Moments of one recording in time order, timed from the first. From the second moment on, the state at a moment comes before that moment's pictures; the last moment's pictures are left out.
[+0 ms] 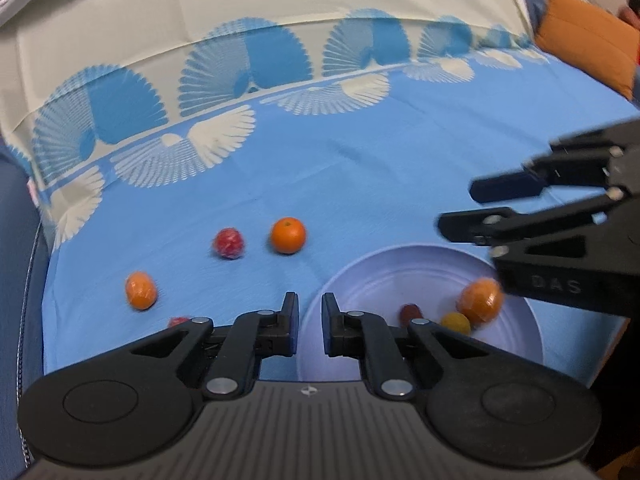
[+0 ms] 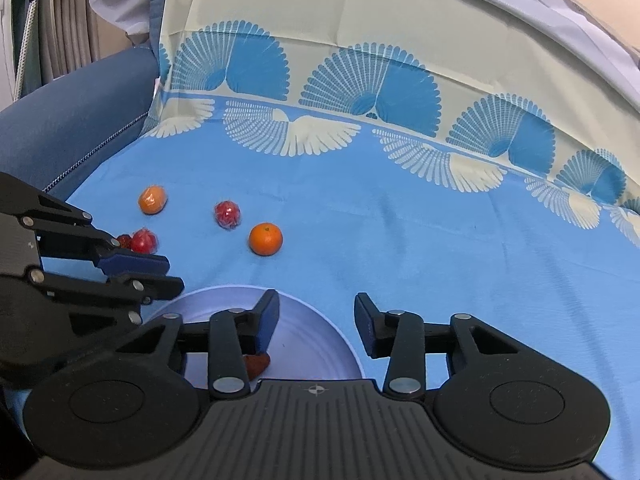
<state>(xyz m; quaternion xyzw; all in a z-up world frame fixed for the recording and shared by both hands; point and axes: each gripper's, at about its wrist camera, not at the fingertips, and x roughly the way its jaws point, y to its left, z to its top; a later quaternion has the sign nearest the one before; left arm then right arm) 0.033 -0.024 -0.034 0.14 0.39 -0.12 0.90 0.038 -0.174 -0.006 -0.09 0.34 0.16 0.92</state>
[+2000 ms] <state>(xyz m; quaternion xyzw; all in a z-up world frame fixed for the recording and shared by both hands) 0.098 0.139 -0.046 -0.21 0.48 0.12 0.85 0.195 -0.077 -0.090 -0.06 0.44 0.17 0.88</state>
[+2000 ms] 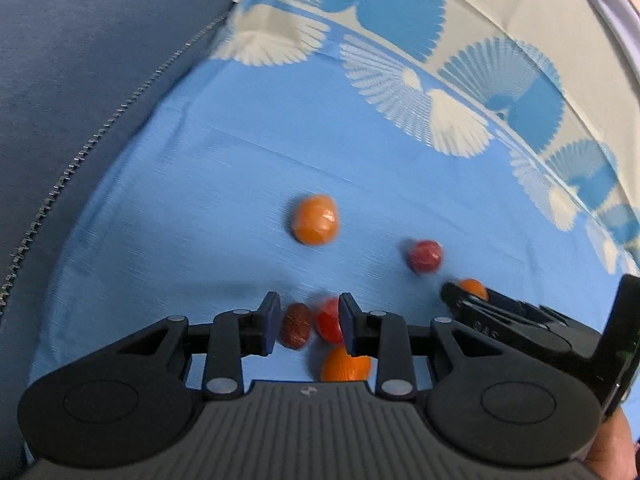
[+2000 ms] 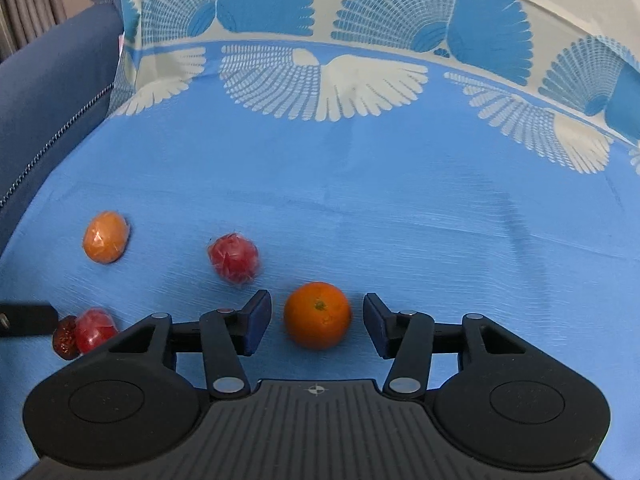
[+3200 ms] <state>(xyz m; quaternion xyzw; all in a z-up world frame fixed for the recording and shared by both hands) 0.085 0.125 -0.030 -0.17 0.46 0.11 0.87 0.048 -0.160 0.011 0.00 0.36 0.20 0.91</state>
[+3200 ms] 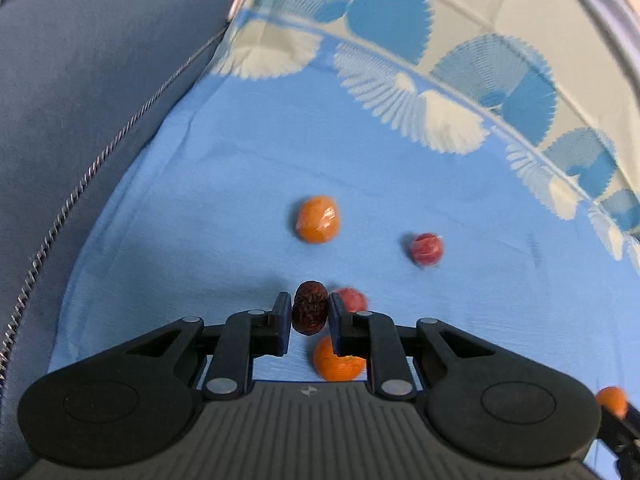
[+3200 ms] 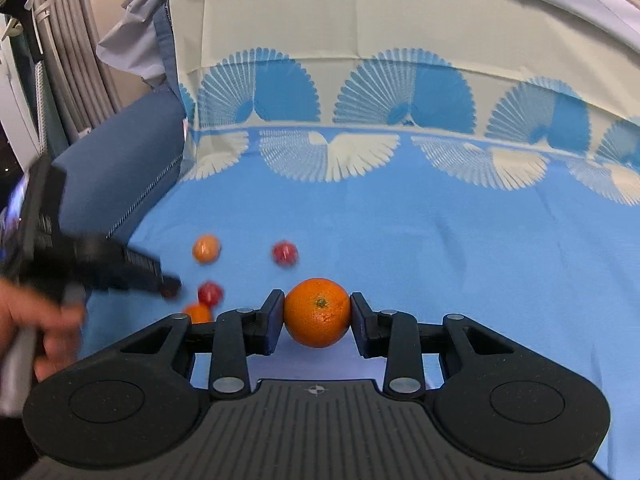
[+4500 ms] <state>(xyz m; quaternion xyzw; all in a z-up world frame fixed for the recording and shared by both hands) 0.026 -0.008 -0.037 0.07 0.44 -0.04 0.89 0.022 -0.202 -0.010 -0.03 0.38 0.16 0.91</state>
